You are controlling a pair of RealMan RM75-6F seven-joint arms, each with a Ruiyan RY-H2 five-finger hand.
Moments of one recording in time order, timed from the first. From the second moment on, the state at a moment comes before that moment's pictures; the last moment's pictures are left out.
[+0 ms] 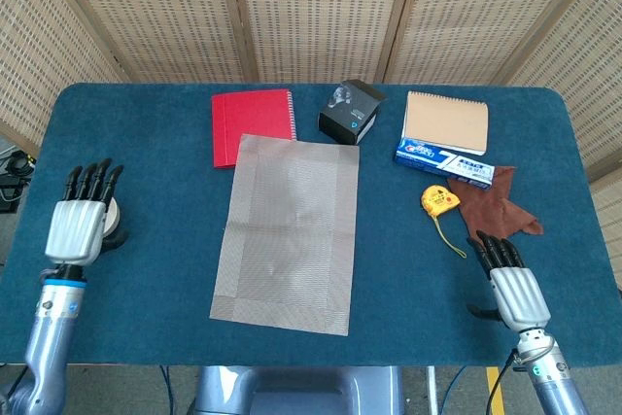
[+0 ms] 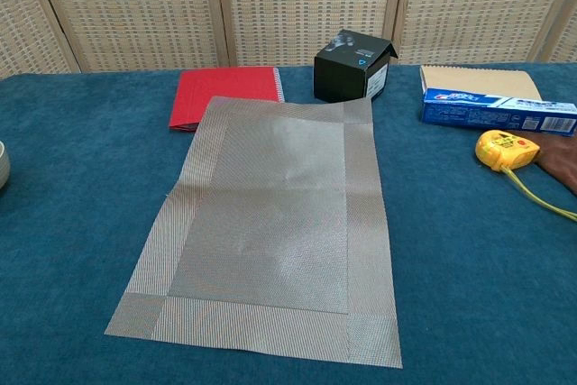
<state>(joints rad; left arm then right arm) -0.39 -1.28 -0.08 -1.70 1.23 1.46 0.43 0.19 -1.25 0.02 -1.64 -1.46 1.30 -0.08</state>
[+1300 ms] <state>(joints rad) -0.06 -1.21 0.01 -1.59 1.40 1.64 0.20 0.30 -1.73 -0.07 -1.58 -1.57 1.05 -0.37</state>
